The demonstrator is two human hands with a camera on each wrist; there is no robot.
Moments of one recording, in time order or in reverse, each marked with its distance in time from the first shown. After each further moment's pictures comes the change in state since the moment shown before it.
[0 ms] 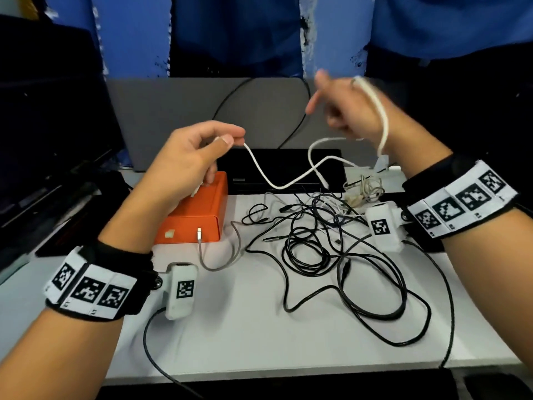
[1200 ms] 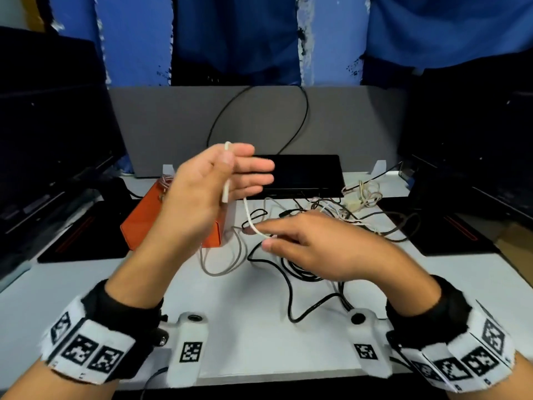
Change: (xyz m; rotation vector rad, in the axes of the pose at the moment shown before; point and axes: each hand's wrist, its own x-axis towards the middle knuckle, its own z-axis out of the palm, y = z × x) left_hand -0.046 0.023 0.032 -0.469 -0.025 0.028; right_hand -0.131 -0.029 0.088 -0.395 -0.506 -0.133
